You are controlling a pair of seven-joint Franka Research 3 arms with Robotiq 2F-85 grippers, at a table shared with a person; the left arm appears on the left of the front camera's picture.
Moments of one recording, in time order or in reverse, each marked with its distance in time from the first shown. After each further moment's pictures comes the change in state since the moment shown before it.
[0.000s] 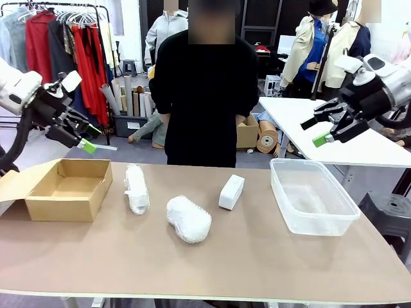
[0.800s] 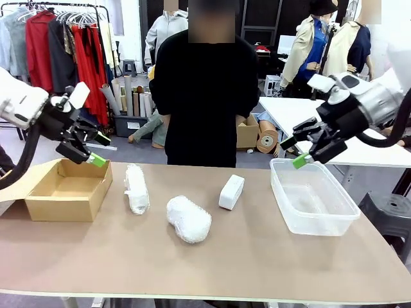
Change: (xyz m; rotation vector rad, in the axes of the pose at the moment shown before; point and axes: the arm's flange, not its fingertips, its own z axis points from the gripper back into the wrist) left arm 0.008 -0.044 -0.026 0.049 -0.014 -0.114; right arm 0.009 0.040 -0.057 0.082 0.019 -0.019
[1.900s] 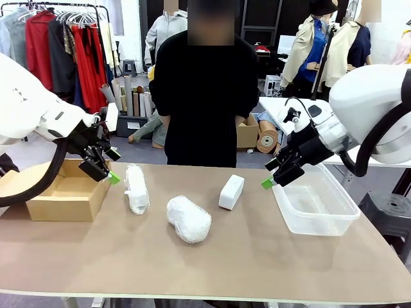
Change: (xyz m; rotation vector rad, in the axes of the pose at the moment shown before) left arm 0.025 -0.035 -0.054 0.084 0.234 0.024; right arm -0.016 0.002 -0.089 -0.262 0.145 -0.222
